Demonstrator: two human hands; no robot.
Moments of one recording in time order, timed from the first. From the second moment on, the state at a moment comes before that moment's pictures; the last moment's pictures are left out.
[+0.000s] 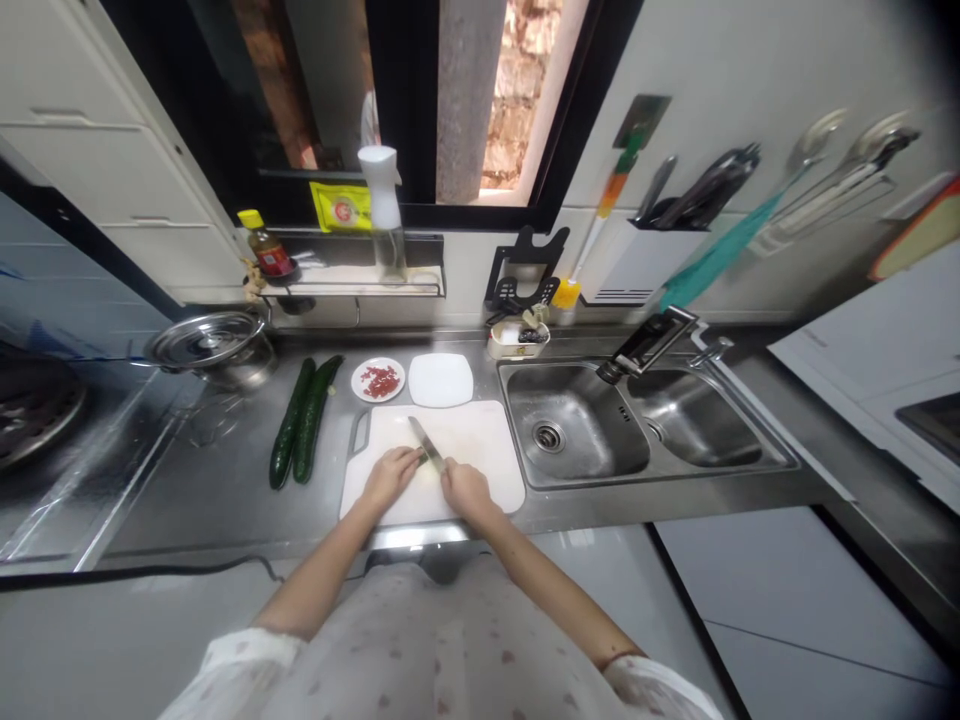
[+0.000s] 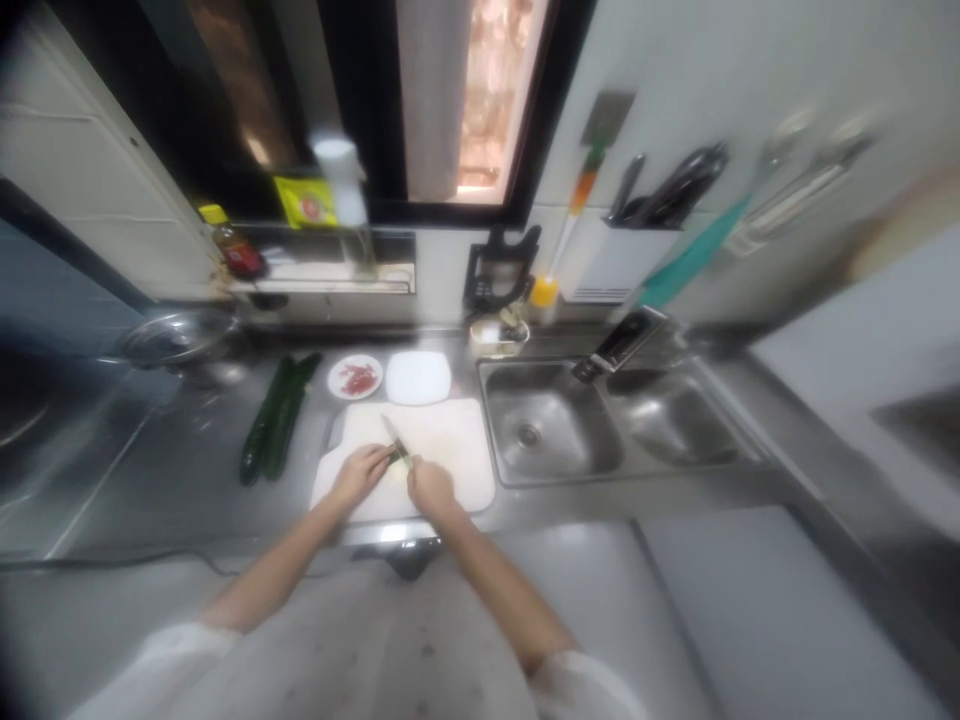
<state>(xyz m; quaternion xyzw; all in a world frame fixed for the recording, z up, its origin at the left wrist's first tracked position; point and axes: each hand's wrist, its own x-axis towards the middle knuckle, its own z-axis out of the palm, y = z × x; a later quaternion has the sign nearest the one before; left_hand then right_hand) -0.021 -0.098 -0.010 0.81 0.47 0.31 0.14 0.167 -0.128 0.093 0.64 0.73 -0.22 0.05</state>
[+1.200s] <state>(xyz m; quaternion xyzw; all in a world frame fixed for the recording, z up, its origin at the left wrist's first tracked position) -0.024 -0.091 -0.012 0.81 0.47 0.30 0.18 0.171 -0.133 0.088 0.61 0.74 -0.25 0.11</state>
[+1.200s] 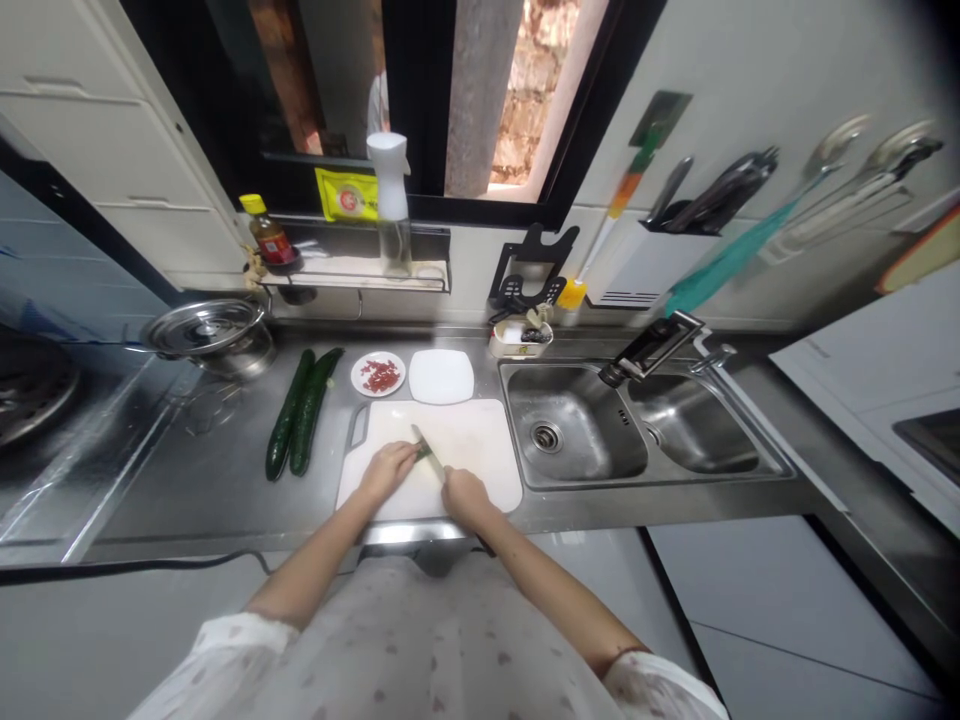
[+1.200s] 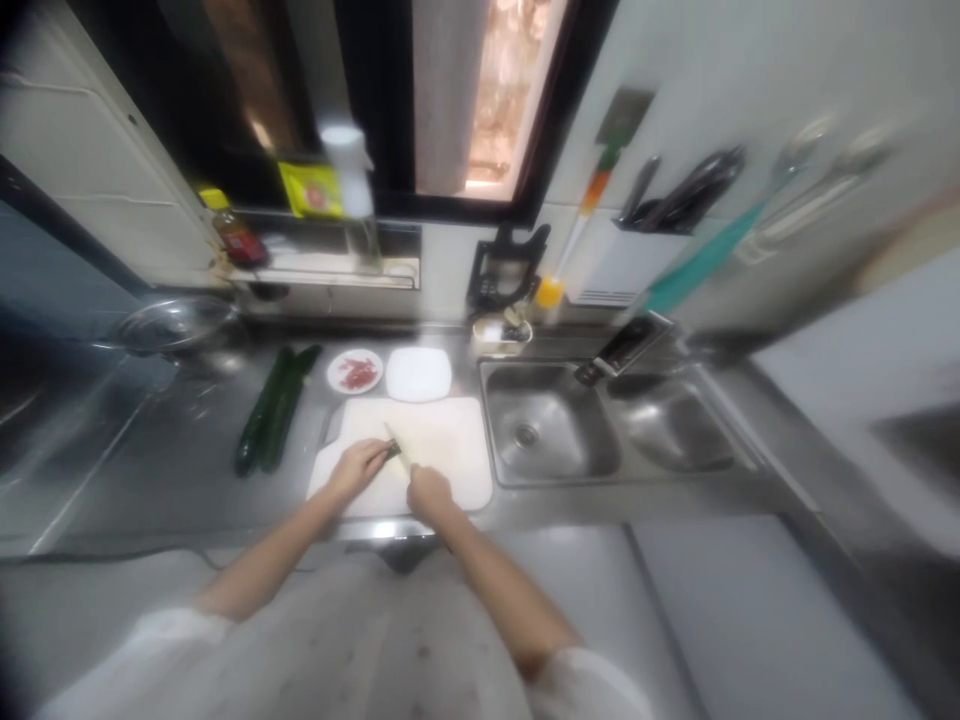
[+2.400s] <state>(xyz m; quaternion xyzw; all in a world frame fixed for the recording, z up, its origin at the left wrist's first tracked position) -0.023 -0.091 -0.007 0.79 0.48 0.32 0.20 0.158 -0.110 0.071 0.60 0.75 -0.25 0.08</state>
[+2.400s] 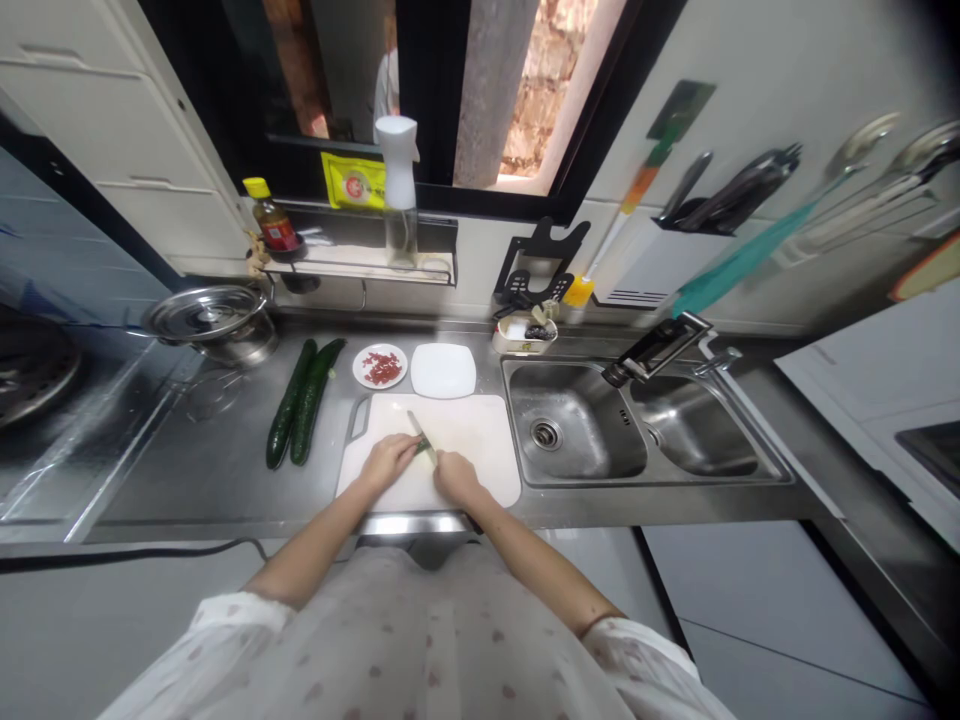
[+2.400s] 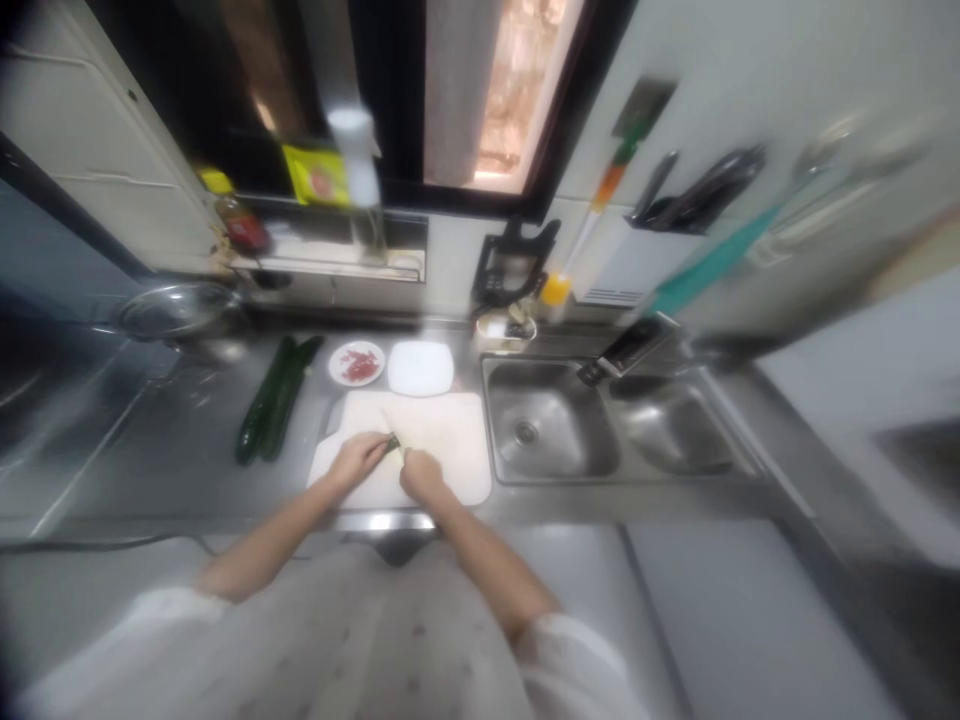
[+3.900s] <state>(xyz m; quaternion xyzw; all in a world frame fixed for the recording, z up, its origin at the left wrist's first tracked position) -0.022 -0.091 -0.002 0.78 0.50 0.30 0.21 0.159 -0.113 0.098 0.63 0.74 -0.24 0.09</state>
